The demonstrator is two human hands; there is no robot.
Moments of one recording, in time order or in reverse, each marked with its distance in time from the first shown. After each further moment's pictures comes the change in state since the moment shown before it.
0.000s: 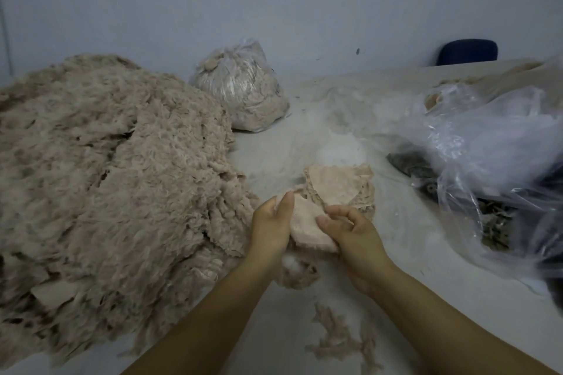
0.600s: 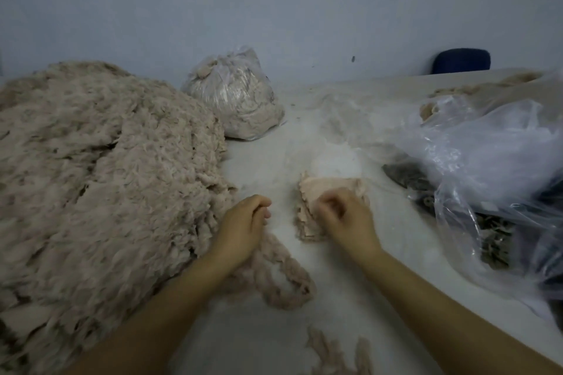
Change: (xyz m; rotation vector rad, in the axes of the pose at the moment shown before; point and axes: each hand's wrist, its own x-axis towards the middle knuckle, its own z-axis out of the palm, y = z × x) left_hand 0.054 -0.010 -0.048 0.780 -0.151 0.415; right_hand 0.052 -0.014 -0.011 -0.793 0.074 -0.596
